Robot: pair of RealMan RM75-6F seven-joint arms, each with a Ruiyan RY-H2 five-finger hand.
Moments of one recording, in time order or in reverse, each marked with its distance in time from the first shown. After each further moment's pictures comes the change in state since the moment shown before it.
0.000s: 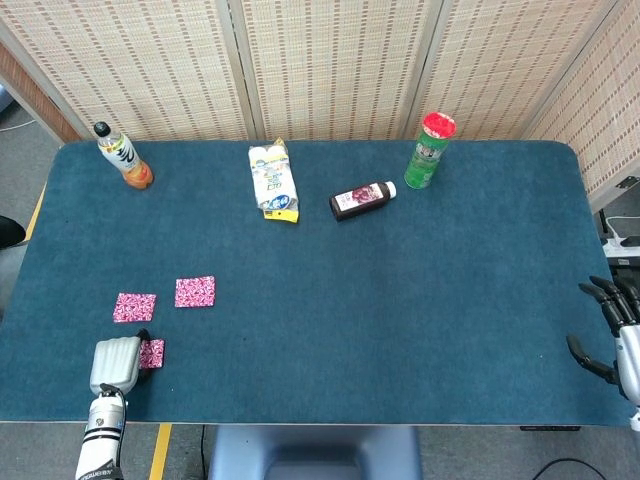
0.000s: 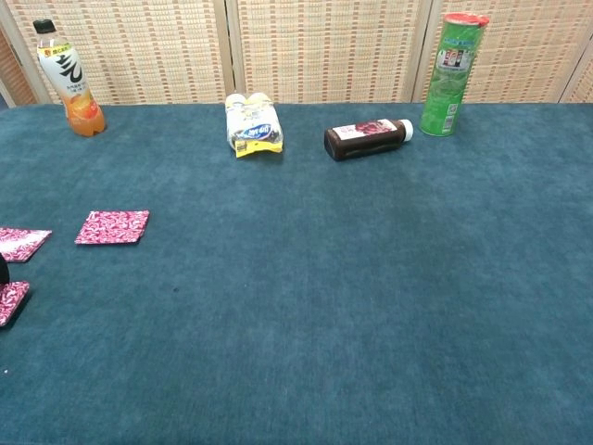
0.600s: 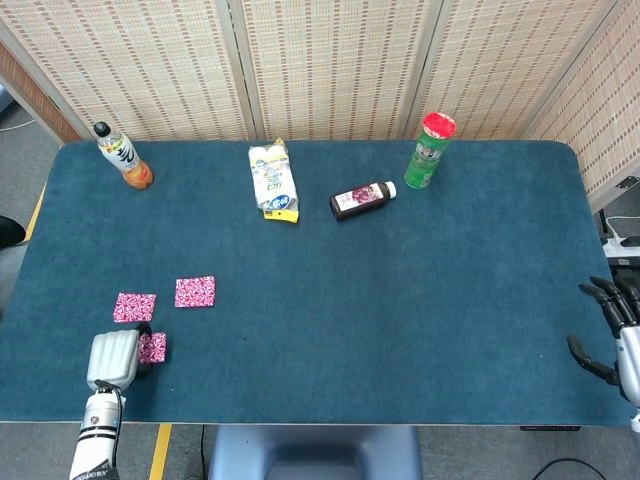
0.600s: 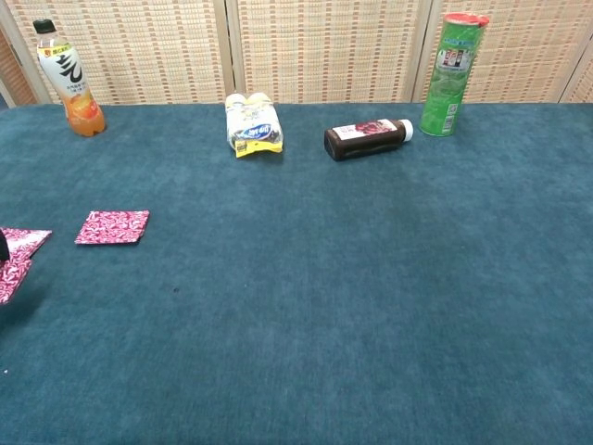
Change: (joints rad) left arm -0.046 0.060 0.017 -0.126 -0.005 0.066 -0.032; right arm -0.002 -0.003 -0.003 0.005 -0.010 0.006 0.000
